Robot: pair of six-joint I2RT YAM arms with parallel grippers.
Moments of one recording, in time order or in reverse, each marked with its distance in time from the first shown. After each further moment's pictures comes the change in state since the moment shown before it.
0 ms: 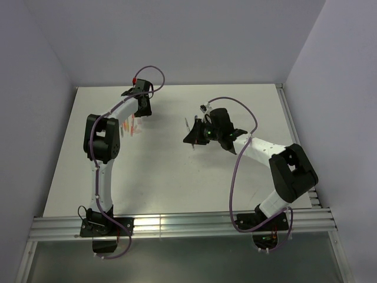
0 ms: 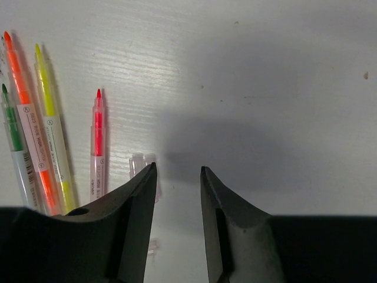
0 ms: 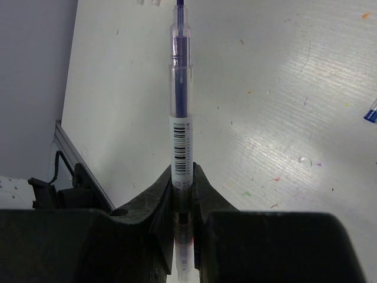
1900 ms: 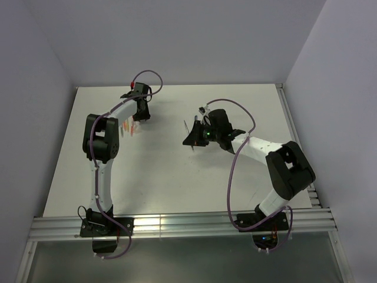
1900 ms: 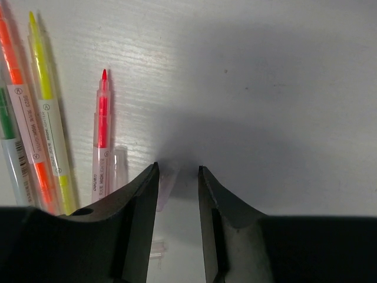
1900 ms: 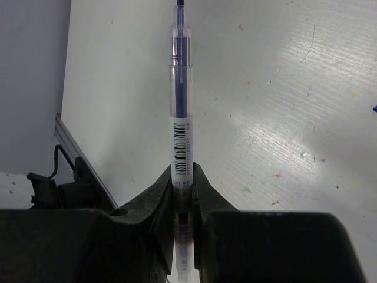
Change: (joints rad) left arm 0.015 -0.002 -0.056 0.012 0.007 -0.024; right arm 0.000 0.034 0.000 0.000 -0.030 0.008
